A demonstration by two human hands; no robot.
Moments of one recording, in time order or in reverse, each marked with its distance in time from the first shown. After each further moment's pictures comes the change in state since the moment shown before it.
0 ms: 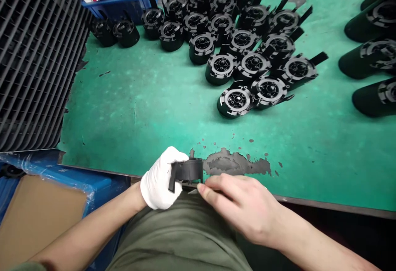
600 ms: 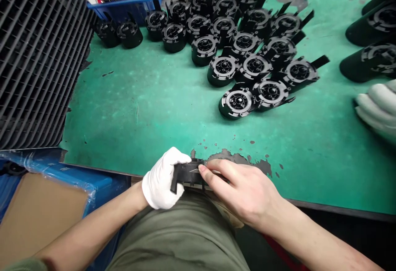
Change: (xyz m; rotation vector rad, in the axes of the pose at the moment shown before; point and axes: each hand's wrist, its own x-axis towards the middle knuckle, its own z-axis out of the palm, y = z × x) left_hand -0.002 0.000 0.001 0.024 -0.014 0.012; right_hand 0.008 0.012 0.004 -0.208 0.019 0.022
